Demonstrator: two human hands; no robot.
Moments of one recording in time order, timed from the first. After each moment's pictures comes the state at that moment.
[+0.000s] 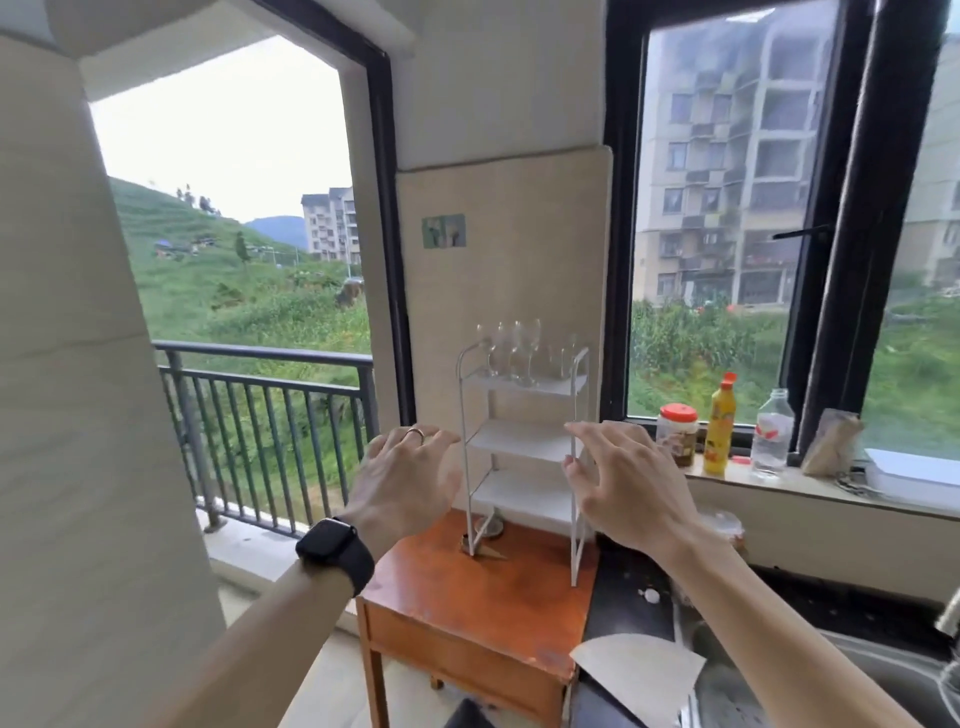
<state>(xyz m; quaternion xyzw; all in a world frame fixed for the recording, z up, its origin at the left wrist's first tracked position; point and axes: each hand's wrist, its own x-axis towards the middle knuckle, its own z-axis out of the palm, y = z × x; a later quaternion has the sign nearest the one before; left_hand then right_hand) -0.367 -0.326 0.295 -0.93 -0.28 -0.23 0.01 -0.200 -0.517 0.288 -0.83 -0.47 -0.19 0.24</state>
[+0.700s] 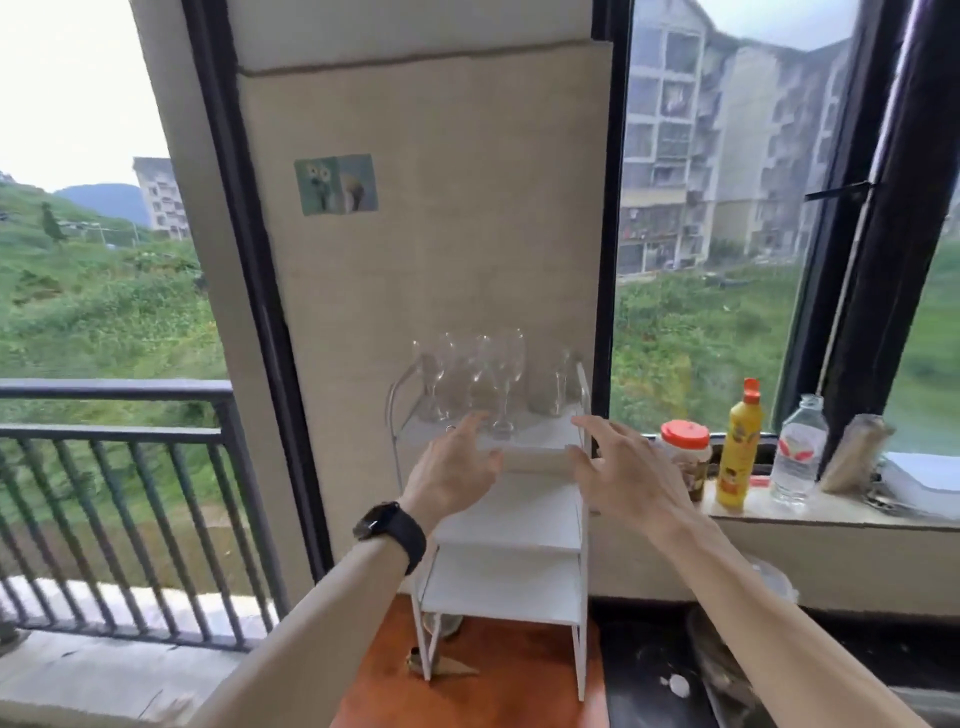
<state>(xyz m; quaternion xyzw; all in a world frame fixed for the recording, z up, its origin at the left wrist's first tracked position) -0.039 -0.070 0.265 -0.93 -0.16 -0.17 -0.29 0.038 -0.266 0.265 -0.90 -0.32 -0.13 0.27</state>
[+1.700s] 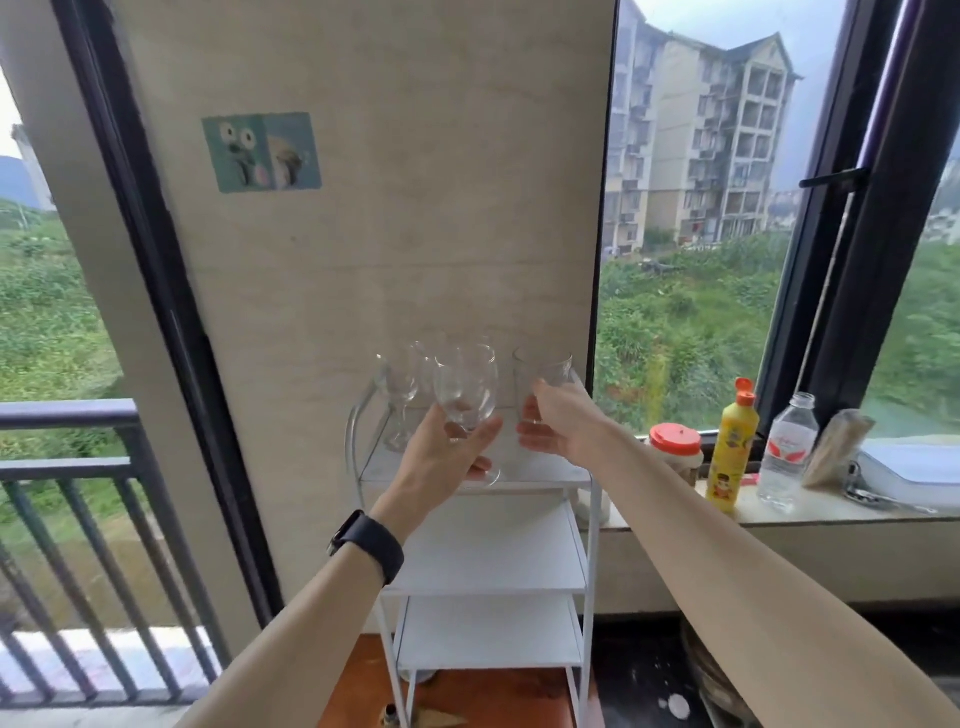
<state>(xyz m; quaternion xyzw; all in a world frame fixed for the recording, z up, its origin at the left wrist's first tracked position) 0.048 -0.007 0.261 -0.76 -0.09 -0.20 -0.61 0.158 -0.136 0.291 -0.71 -0.05 0.16 0.68</state>
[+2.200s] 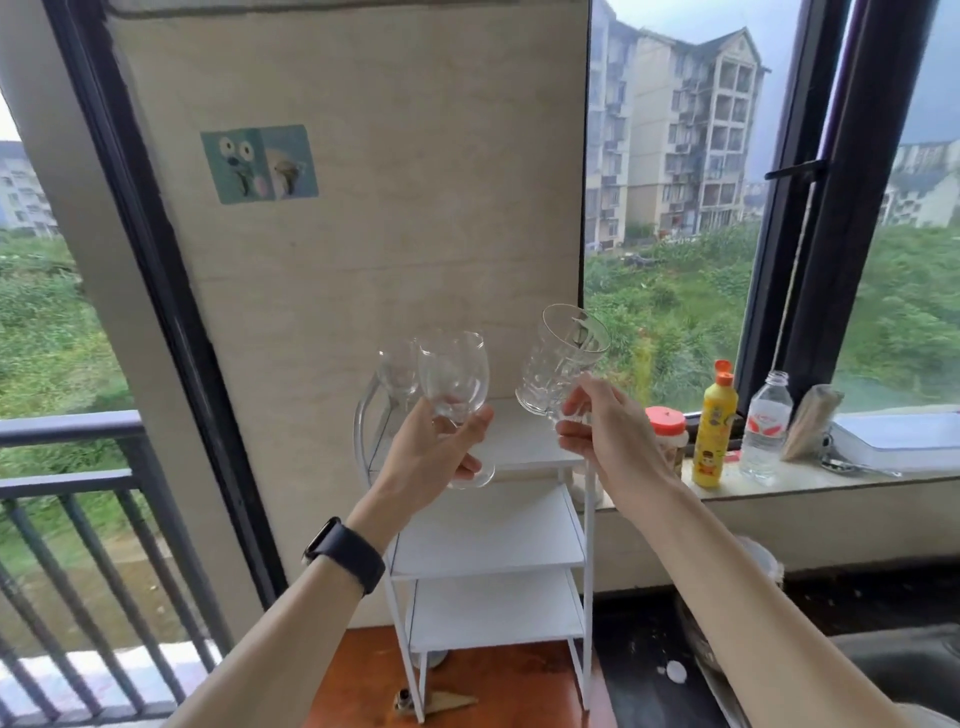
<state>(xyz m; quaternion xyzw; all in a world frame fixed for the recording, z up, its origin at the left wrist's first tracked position) -0.004 -0.013 0.281 -0.78 -0.05 -0.21 -0.59 0.059 -0.199 0.292 -0.62 -0.12 0.03 0.78</state>
